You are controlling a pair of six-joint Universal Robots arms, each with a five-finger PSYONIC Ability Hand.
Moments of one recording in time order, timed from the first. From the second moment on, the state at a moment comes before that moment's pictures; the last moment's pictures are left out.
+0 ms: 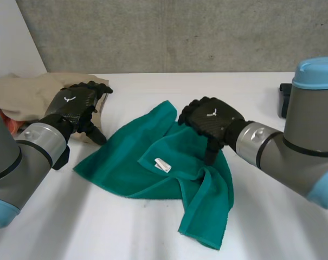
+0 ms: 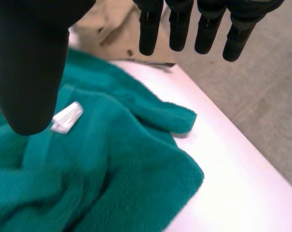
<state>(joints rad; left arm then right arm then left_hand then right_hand) 4.37 -1.74 -1.66 3.28 -1.45 3.19 2.05 -1.18 1.35 0.19 1.21 2.60 0.28 0.26 0.27 0.26 0.08 0.39 0.25 0.24 0.25 0.05</state>
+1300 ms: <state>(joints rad) 4.48 -1.79 -1.83 3.21 -1.38 3.39 1.71 -1.21 1.73 -0.19 1.20 2.74 0.22 0.21 0.22 0.21 0.06 1.09 1.17 1.18 1.19 0.95</state>
